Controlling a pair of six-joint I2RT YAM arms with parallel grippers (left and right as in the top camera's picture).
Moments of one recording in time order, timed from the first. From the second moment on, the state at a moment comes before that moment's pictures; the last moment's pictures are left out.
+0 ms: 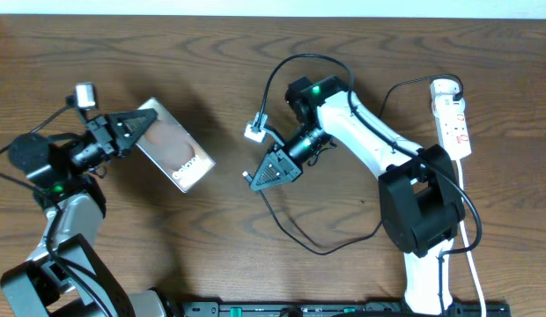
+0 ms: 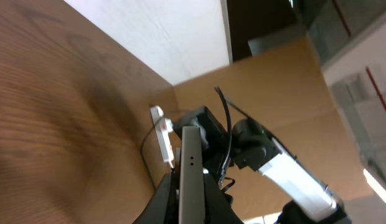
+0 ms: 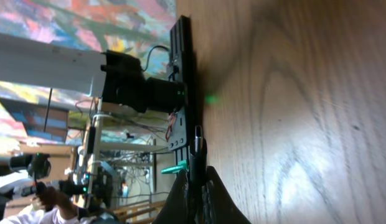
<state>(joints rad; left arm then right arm) 0.50 1.51 0.66 1.00 1.49 -1.33 0.54 2.13 1.69 -1.35 -1.15 -0.70</state>
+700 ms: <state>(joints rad) 0.44 1.51 0.66 1.02 1.42 -1.30 0.61 2.13 1.69 -1.38 -1.41 -0.88</state>
